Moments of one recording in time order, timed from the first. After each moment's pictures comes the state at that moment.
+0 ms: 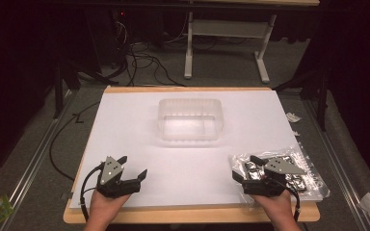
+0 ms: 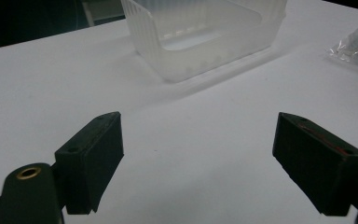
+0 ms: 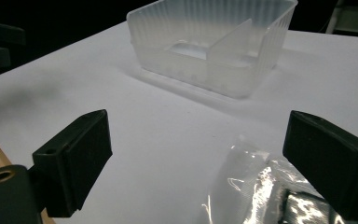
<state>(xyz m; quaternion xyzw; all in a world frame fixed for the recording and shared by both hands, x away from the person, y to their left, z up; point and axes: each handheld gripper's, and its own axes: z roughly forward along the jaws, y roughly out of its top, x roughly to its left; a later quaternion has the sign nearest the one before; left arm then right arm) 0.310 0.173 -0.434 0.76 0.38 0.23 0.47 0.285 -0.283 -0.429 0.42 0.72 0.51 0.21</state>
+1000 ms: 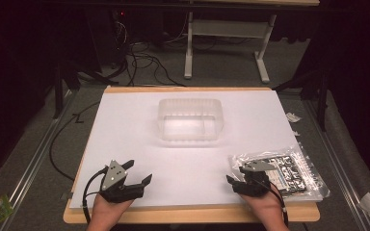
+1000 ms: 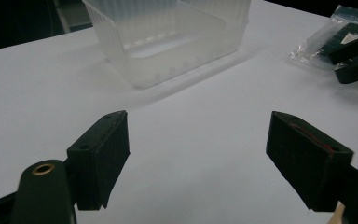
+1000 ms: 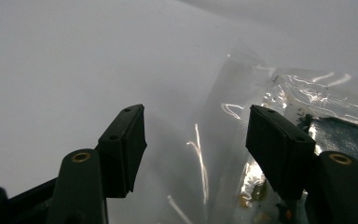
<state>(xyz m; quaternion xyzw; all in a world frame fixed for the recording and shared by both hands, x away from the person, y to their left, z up) 0.297 0.163 -0.429 0.77 0.35 0.21 0.49 0.304 -0.255 -0.468 0.47 0.79 0.34 0.19</state>
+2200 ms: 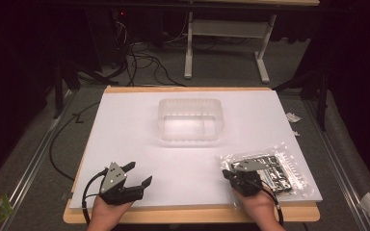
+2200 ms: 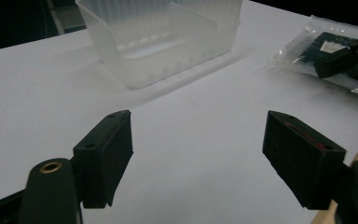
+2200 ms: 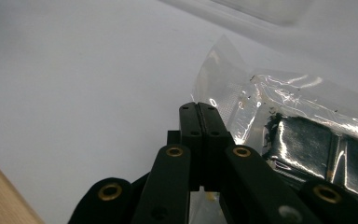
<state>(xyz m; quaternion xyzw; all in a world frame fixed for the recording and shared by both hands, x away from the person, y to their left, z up) 0.291 0.165 -0.428 0.77 0.34 0.20 0.49 0.303 -0.231 -0.460 0.44 0.80 0.37 0.18</state>
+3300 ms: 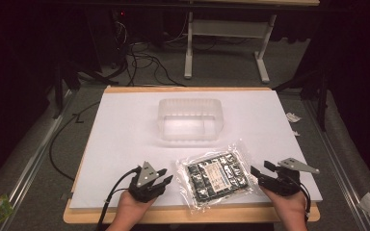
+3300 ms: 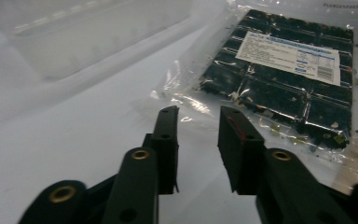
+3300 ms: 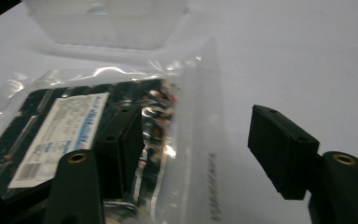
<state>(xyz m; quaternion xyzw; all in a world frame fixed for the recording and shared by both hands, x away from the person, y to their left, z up) 0.309 0.091 -0.457 0.82 0.30 0.16 0.45 0.285 -0.324 -0.442 0.55 0.69 0.42 0.21</state>
